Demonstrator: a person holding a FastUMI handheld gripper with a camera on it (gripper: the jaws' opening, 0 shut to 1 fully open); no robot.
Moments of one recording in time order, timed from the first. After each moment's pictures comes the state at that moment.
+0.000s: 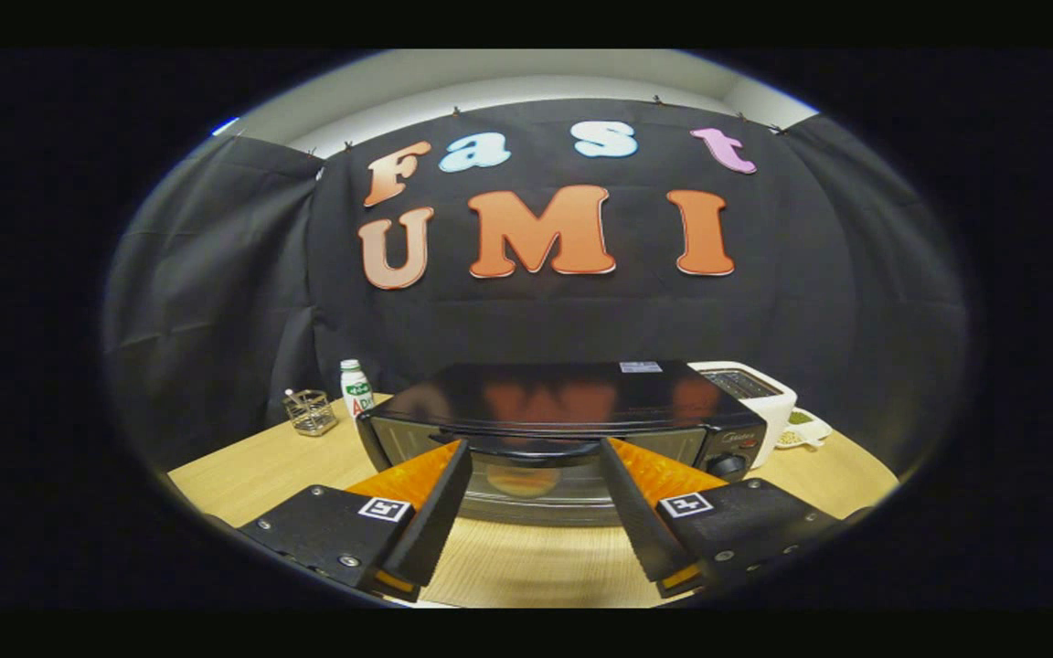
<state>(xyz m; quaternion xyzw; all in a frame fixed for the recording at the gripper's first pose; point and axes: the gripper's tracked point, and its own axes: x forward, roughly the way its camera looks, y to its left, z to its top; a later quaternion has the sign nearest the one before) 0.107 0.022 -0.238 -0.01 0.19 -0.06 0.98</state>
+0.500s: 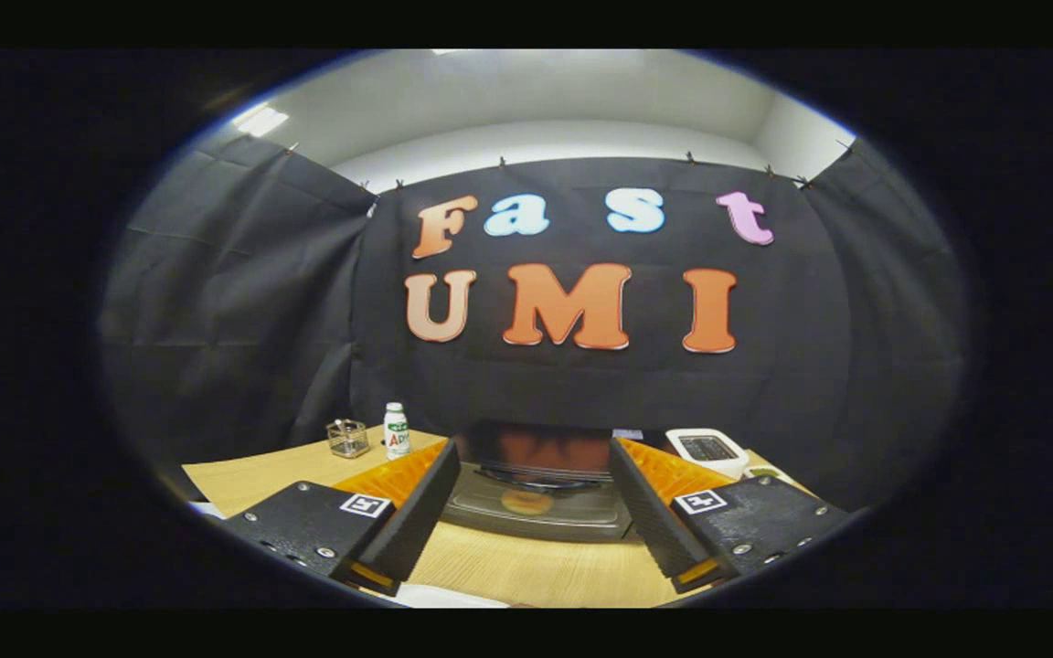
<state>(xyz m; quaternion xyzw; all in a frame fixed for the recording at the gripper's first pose) 0.039 0.033 -0.112 -0.06 0.08 -0.02 1.00</state>
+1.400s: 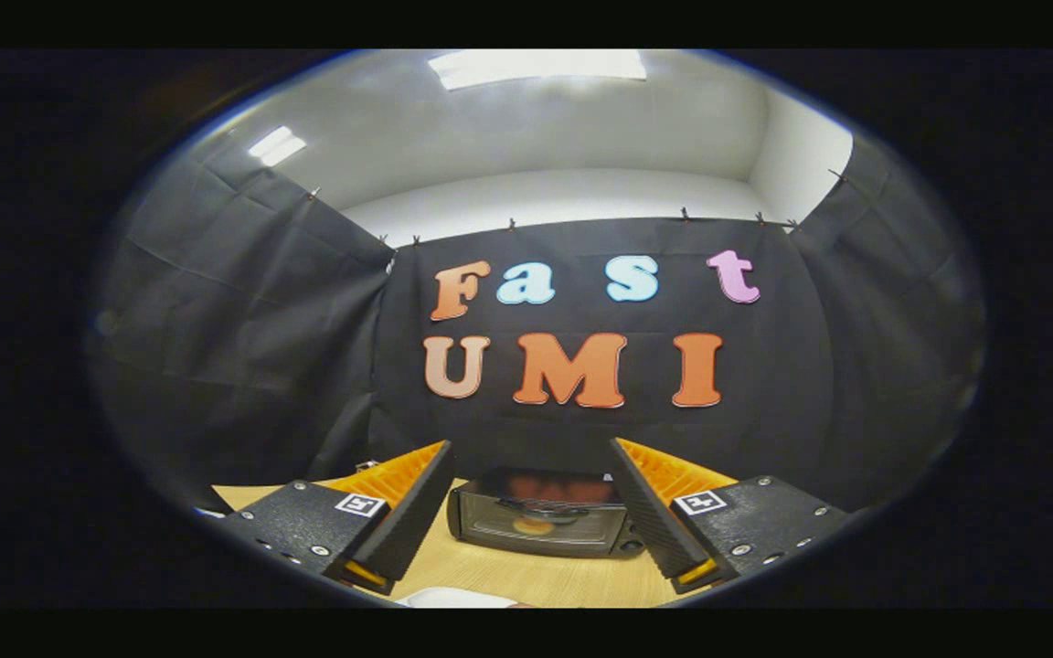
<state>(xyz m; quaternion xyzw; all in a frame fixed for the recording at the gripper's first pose) -0.030 0.046 -0.029 -0.05 0.00 0.00 1.00</state>
